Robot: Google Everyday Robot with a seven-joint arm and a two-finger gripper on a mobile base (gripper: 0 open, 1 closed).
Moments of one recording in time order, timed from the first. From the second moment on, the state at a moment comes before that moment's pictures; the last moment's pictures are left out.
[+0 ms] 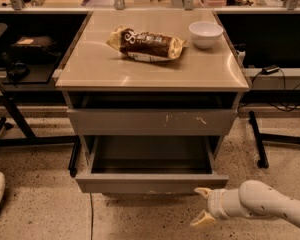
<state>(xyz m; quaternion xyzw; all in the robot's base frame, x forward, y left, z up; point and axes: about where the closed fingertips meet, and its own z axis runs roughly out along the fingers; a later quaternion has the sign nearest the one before) 0.436 -0.180 0.409 -0.57 0.75 0.16 0.28</state>
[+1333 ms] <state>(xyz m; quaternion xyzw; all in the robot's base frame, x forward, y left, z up) 0.560 -0.173 0.420 -0.60 0.73 0.10 0.31</state>
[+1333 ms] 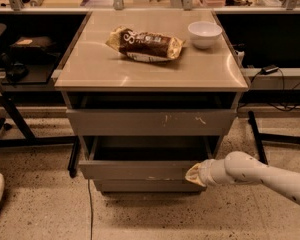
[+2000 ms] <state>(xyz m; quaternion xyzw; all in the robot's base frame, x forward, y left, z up) 0.558 -0.171 0.419 -0.60 0.73 0.10 0.31</state>
